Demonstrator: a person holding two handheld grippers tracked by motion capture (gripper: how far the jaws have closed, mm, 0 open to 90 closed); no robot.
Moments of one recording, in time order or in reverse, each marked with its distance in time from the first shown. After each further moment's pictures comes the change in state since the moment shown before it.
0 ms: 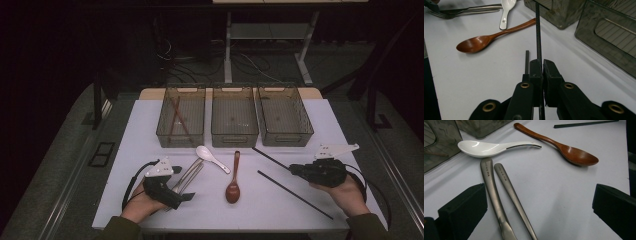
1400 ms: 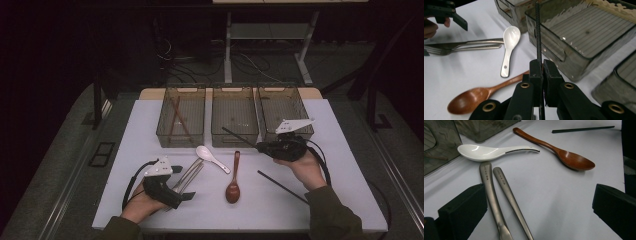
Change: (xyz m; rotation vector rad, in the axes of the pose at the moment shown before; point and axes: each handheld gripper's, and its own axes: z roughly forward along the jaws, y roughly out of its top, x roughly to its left) left arm 0.000 0.001 -0.001 -0.029 -0.013 -0.015; right arm 0.012 0.084 0.066 -0.034 0.020 -0.012
